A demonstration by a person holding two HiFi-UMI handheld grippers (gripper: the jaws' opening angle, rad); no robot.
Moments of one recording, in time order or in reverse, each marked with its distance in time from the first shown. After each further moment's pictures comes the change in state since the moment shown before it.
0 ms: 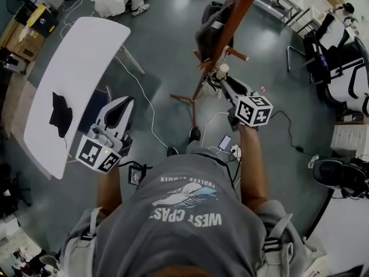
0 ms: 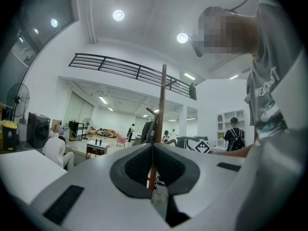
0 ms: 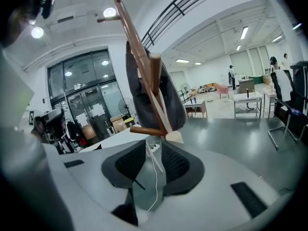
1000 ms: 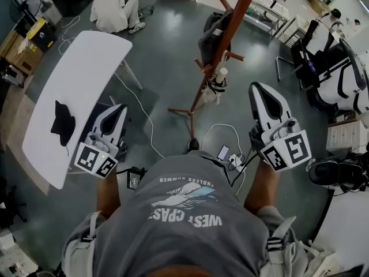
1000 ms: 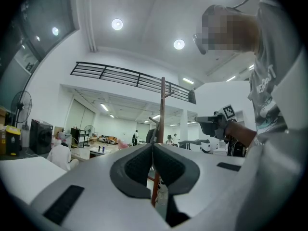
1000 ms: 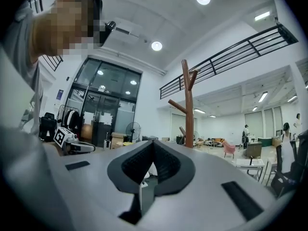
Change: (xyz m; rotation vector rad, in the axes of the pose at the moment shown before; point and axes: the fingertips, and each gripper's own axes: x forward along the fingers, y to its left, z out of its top) left arm -0.071 0.014 0.016 0.033 -0.076 0.017; right arm -0.183 0.183 0.148 -0.440 -0.438 0.015
